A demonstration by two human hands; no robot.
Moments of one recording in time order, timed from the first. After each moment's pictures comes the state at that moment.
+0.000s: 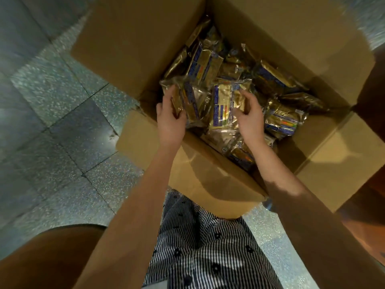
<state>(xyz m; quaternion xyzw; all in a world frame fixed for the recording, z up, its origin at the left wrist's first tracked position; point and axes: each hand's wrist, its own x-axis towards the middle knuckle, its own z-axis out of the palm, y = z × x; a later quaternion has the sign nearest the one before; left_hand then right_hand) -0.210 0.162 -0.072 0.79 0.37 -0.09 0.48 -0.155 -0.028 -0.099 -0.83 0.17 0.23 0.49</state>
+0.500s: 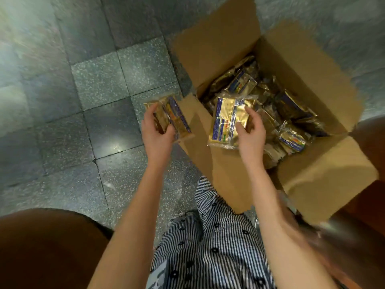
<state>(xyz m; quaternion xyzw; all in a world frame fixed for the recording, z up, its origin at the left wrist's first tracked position) -0.403 0.230 0.050 0.72 0.44 0.13 0.52 -0.299 0.048 0.047 -0.82 0.06 0.16 0.54</state>
